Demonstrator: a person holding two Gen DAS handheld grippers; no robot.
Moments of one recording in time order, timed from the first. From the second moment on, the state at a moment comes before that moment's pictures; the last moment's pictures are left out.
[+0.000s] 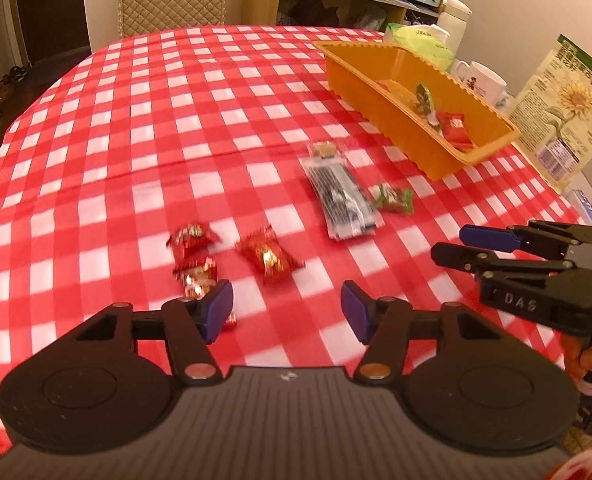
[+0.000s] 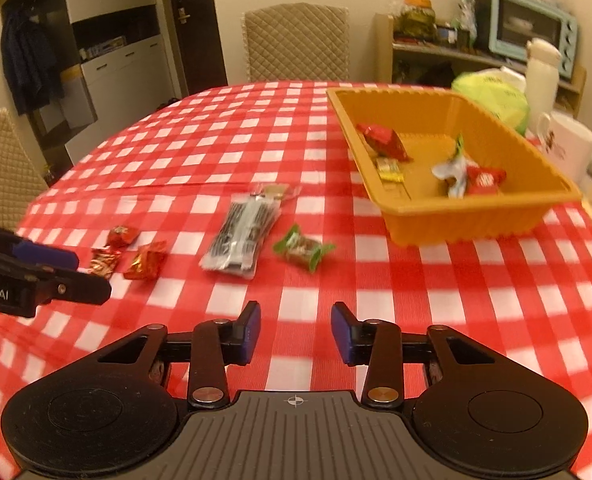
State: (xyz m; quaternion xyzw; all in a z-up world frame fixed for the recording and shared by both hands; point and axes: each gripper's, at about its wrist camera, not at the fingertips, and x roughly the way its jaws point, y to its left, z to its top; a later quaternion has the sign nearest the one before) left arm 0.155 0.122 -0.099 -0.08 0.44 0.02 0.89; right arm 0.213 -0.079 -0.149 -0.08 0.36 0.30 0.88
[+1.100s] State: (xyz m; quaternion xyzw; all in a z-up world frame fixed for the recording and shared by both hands) left arm 0.219 0.139 -0.131 -0.09 0.48 0.02 0.88; right arm 0.266 -0.037 -0.175 -0.12 0.32 0.31 0.89
